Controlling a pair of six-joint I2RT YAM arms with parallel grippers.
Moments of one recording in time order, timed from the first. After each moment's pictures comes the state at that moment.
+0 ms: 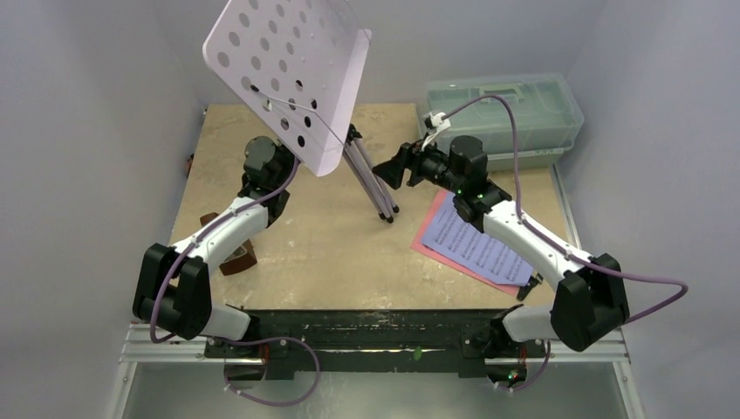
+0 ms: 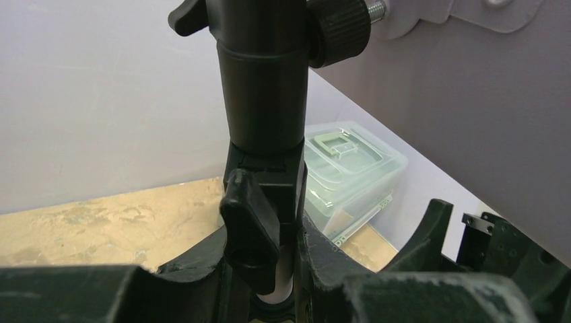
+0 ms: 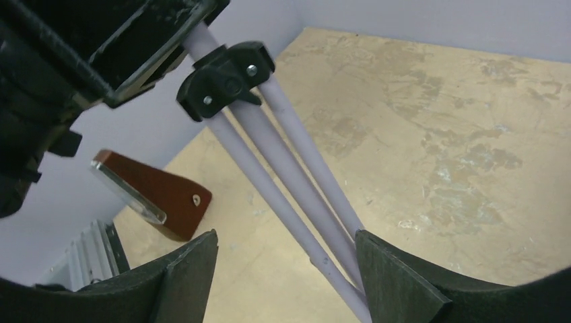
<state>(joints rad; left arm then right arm) -0.38 1.41 0.94 0.79 0.24 -0.47 0.48 1.34 0.99 0.24 -0.39 0.44</state>
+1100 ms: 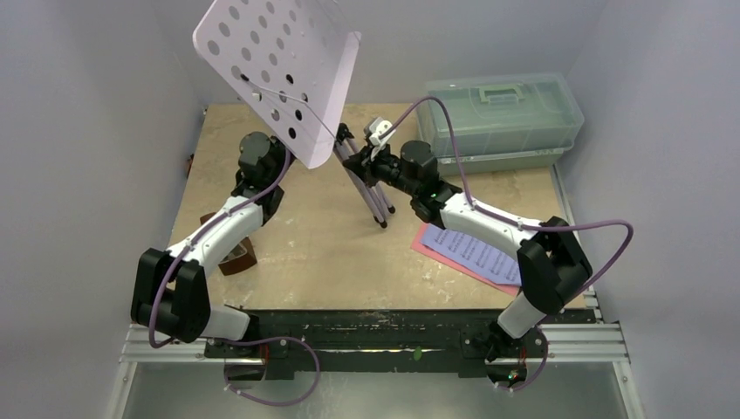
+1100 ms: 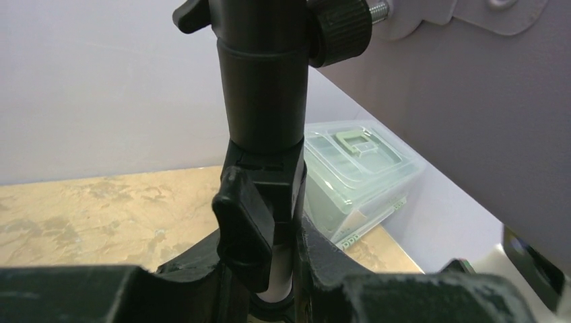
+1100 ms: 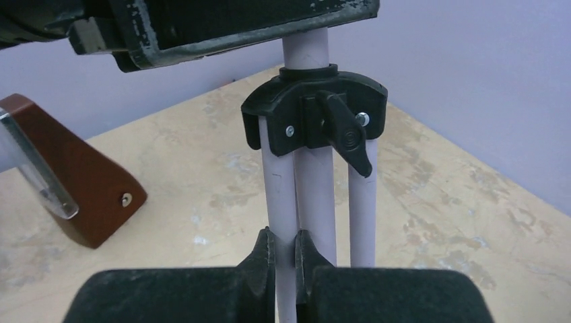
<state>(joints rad) -0.34 1.39 0.95 0.71 0.23 -0.51 0.69 1.61 1.12 0.42 -0.28 0.02</state>
